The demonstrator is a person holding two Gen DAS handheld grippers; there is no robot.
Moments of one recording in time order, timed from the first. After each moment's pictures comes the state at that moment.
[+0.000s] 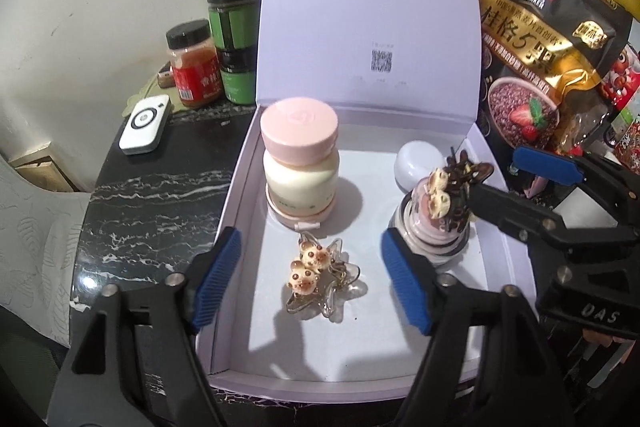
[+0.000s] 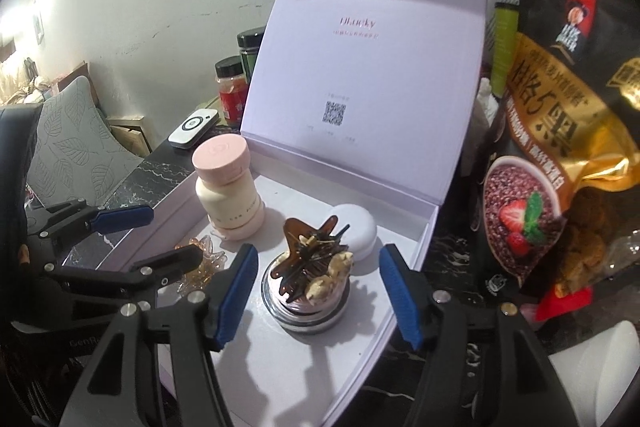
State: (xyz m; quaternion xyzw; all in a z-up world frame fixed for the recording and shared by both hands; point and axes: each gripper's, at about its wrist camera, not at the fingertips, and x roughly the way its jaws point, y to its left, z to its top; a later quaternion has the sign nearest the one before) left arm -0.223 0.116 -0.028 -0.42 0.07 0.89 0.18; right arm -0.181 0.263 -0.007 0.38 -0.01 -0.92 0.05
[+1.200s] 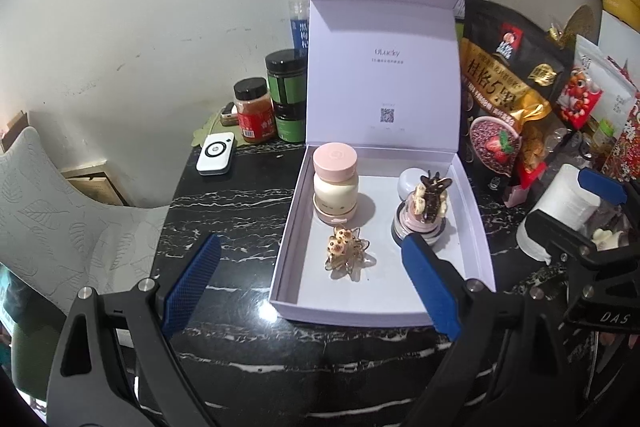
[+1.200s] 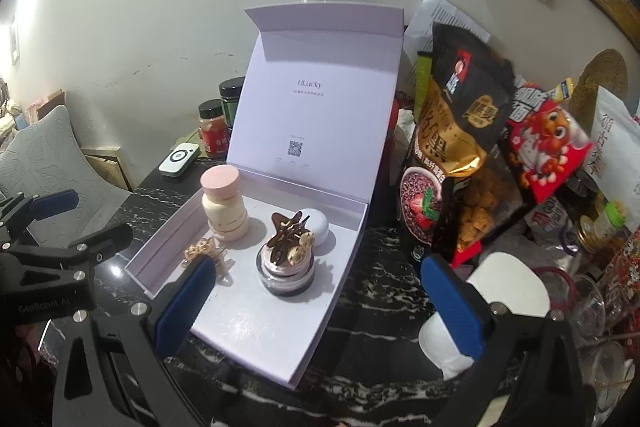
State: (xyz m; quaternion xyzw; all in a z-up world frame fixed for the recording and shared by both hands) left arm -0.135 0.079 0.056 -0.36 0.08 0.92 0.13; right arm -0.085 0.259 0.060 0.34 -0.01 -0.94 -0.04
